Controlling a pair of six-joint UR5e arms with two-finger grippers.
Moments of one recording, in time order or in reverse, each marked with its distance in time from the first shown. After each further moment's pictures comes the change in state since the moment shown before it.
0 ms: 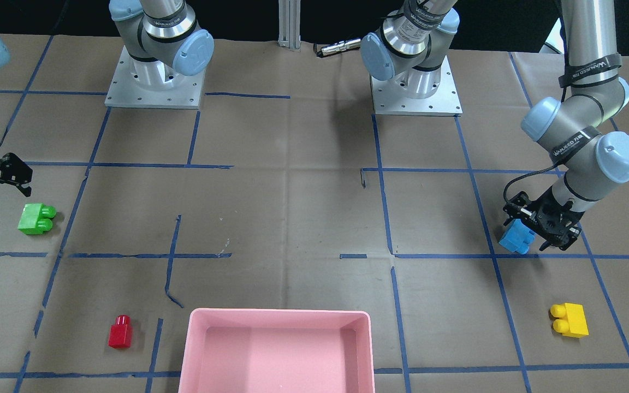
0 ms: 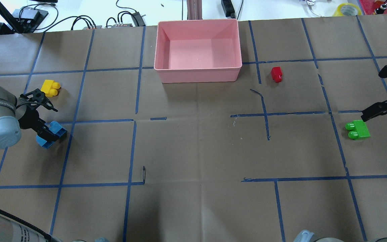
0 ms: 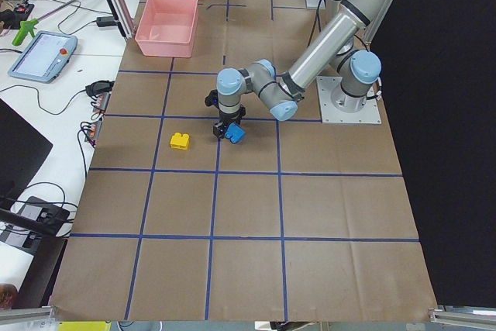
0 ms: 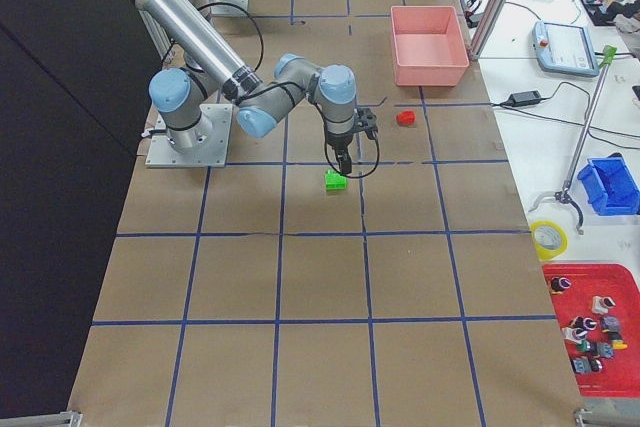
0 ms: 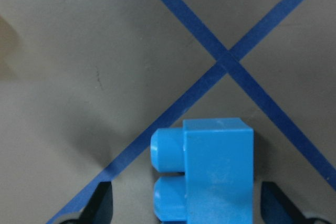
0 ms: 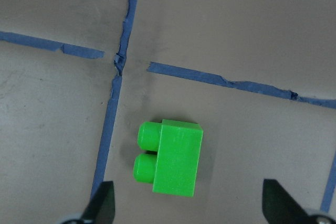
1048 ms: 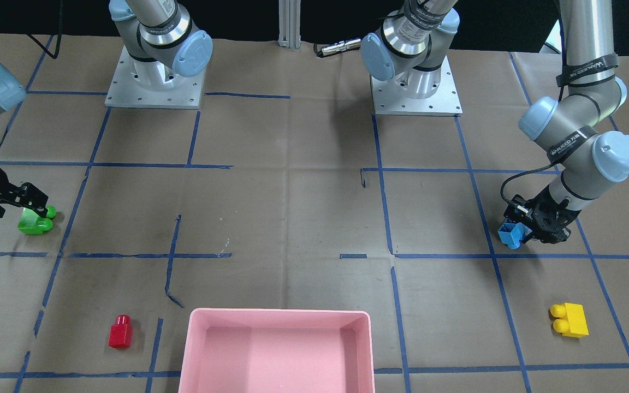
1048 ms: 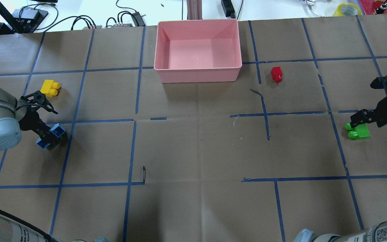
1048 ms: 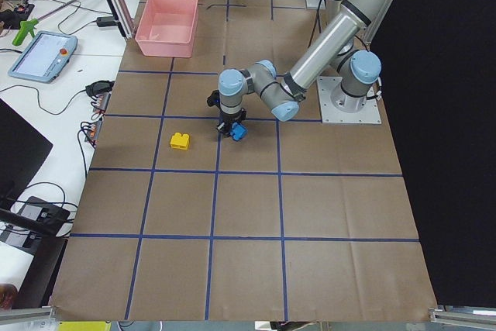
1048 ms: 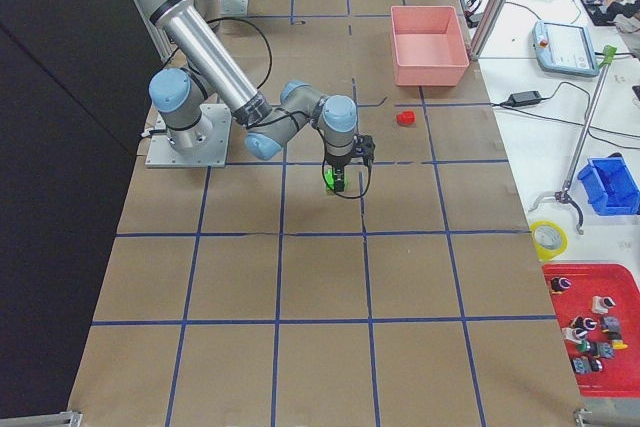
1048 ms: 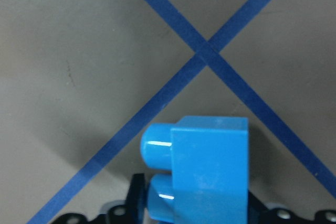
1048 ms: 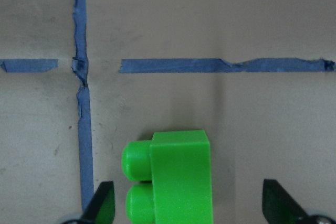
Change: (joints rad) left arm 0.004 0.001 0.001 0.002 0.000 0.030; right arm -0.004 0.103 0.053 -0.135 -0.005 0.183
